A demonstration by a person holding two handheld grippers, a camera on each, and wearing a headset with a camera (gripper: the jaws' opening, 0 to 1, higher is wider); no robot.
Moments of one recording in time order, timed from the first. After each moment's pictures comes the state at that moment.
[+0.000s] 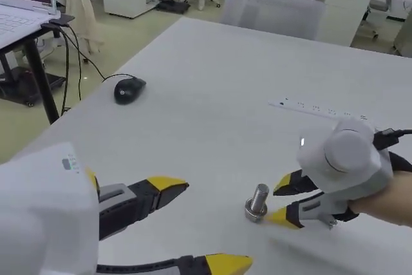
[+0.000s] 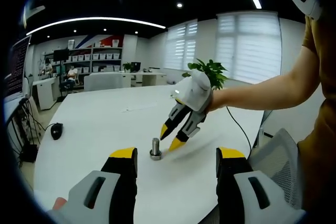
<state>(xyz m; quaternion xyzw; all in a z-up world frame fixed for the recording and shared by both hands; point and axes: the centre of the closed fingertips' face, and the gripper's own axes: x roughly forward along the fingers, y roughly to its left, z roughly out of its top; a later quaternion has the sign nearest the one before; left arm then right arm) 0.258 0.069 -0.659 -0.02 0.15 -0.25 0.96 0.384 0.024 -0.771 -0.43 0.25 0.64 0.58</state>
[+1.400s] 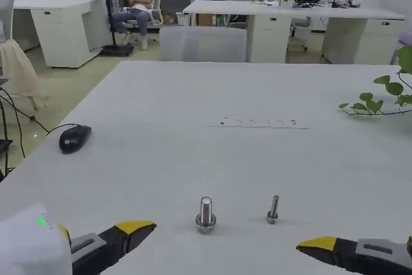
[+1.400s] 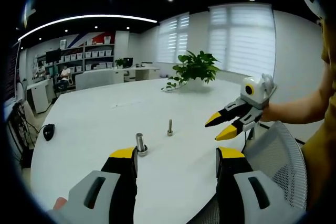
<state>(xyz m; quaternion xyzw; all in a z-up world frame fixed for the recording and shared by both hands) 0.250 0.032 -0.672 0.00 0.17 -0.28 0.95 0.293 -0.088 -0.720 -0.15 0.14 0.59 0.78</state>
